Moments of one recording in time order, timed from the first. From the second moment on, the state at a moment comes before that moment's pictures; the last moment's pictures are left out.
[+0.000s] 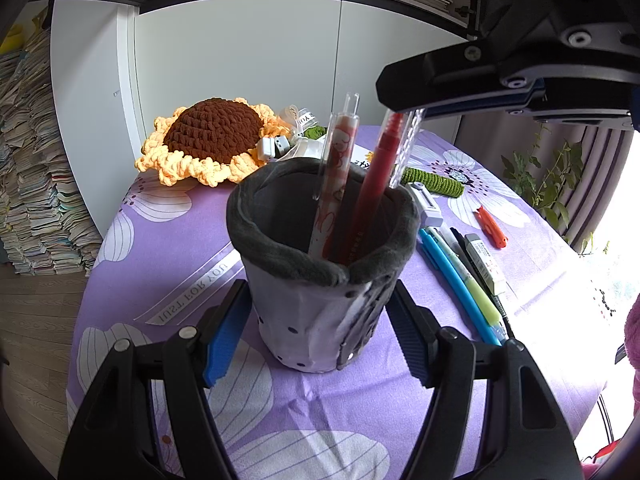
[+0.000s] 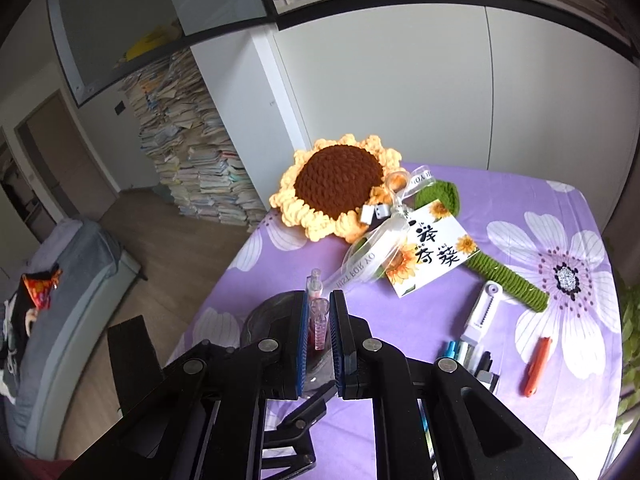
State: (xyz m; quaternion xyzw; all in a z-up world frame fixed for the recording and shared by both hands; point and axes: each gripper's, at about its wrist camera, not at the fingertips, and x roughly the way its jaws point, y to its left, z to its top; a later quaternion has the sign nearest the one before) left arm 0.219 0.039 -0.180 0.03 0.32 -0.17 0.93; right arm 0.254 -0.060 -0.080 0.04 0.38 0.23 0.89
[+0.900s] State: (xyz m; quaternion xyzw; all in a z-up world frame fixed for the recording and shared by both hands) left arm 0.220 0.039 -0.182 0.03 0.33 -0.17 0.93; right arm 0.300 -0.124 -0.173 0.07 0.52 0.13 0.84
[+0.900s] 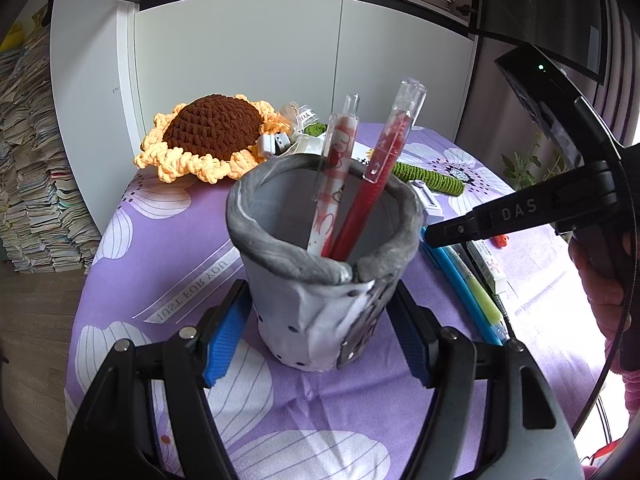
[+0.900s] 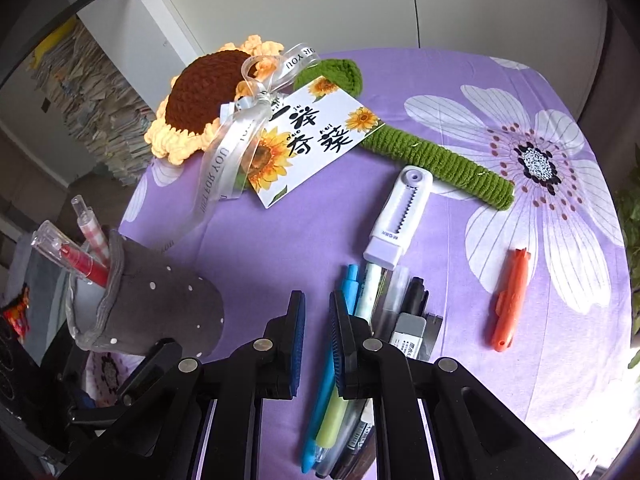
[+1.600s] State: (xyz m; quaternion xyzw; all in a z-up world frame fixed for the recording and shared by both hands) left arm 0.219 0.039 -0.182 0.03 0.33 -0.17 0.93; right arm 0.318 -0.108 -0.188 0.02 0.54 0.08 0.84
